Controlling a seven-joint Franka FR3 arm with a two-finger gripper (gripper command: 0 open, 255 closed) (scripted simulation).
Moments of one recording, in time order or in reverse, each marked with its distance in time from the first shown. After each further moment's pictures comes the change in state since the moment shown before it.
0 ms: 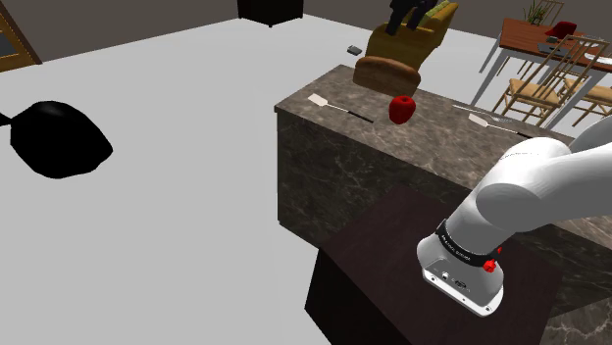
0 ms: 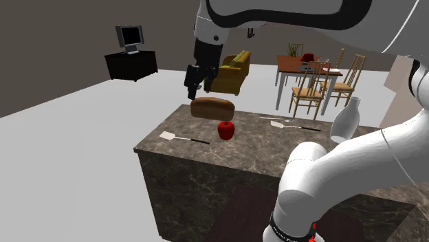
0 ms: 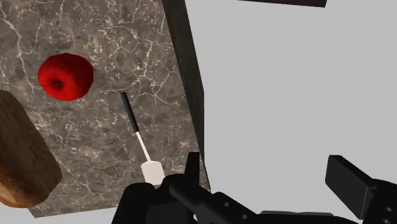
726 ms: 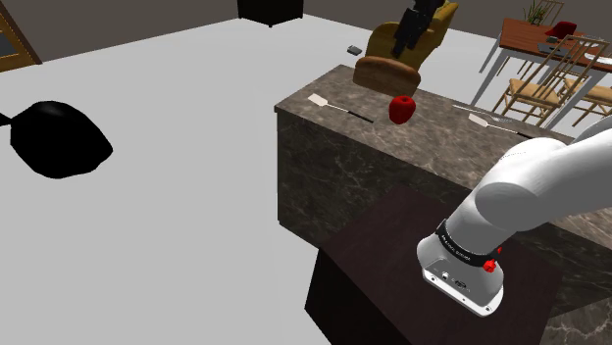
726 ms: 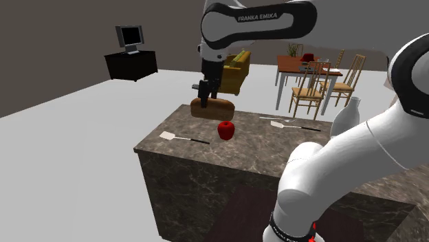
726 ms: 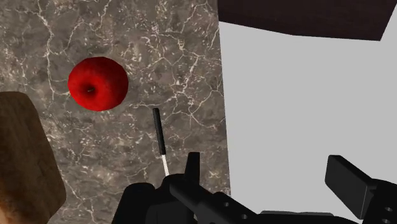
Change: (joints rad) arm -0.018 0.161 -0.161 -0.021 -0.101 0.065 -0.241
